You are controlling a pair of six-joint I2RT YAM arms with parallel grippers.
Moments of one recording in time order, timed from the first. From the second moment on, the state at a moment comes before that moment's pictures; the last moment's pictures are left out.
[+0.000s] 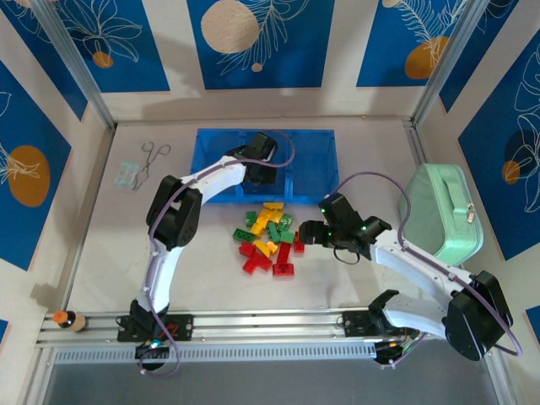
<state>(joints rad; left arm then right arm) -0.60 2.23 1.79 -0.55 -0.06 -0.34 0.62 1.11 0.70 -0.60 -0.01 0.65</state>
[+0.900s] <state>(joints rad) -0.61 2.19 1.83 -0.60 -0.07 -0.39 0.62 1.11 0.70 -0.60 -0.01 0.65</state>
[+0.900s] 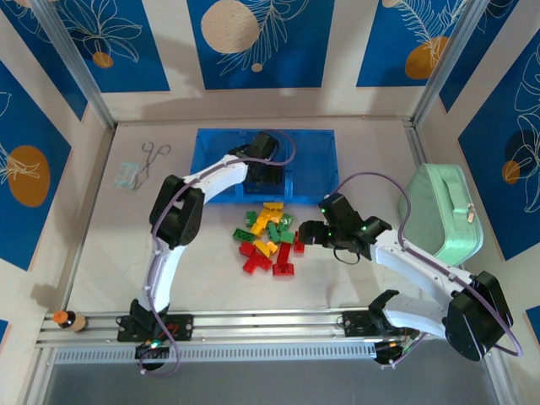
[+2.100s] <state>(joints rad) -0.65 0.91 0.52 -0.45 -0.15 -0.58 0.78 1.66 1.07 -0.80 0.10 0.68</state>
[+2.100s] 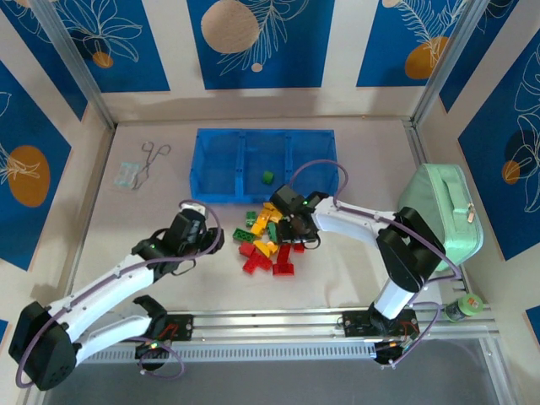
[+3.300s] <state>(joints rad) -0.65 0.91 0.51 -0.44 -0.16 -0.60 0.69 1.64 0.99 -0.69 0.02 0.75</state>
